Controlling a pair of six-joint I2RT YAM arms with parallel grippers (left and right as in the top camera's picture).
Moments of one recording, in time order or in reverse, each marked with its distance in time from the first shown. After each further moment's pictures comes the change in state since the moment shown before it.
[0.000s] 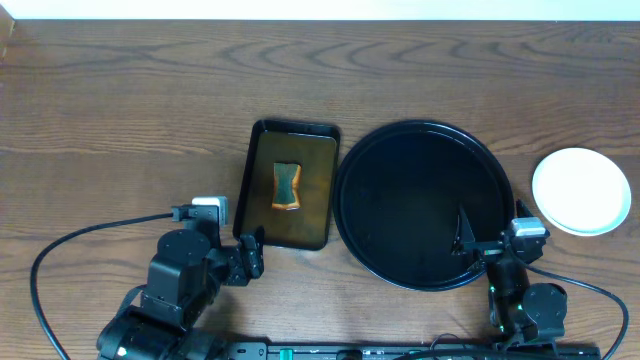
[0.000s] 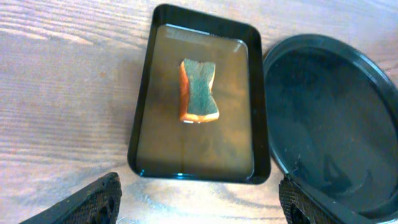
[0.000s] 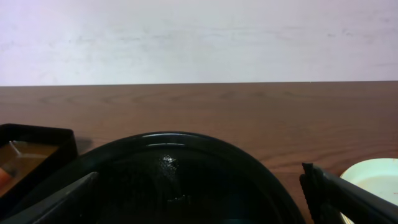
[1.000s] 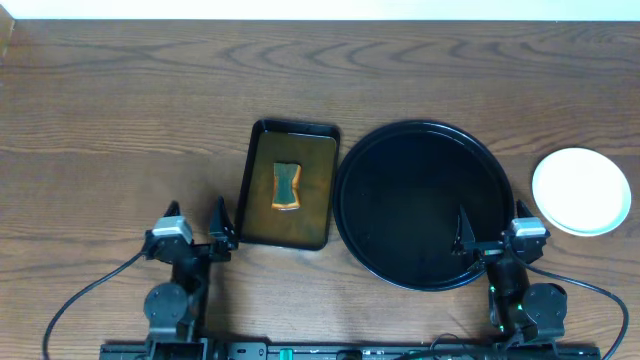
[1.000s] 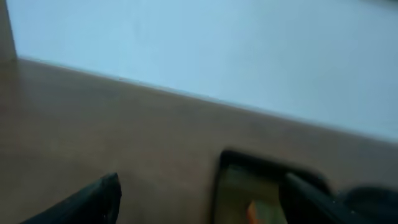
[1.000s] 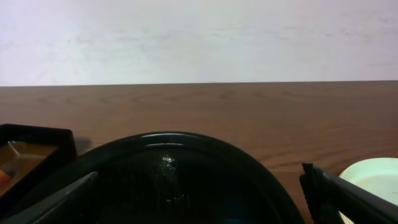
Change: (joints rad) left arm 0.338 -0.520 -0.685 0.854 -0.021 0.146; right arm 0.000 0.000 0.000 -0.001 0.004 0.000
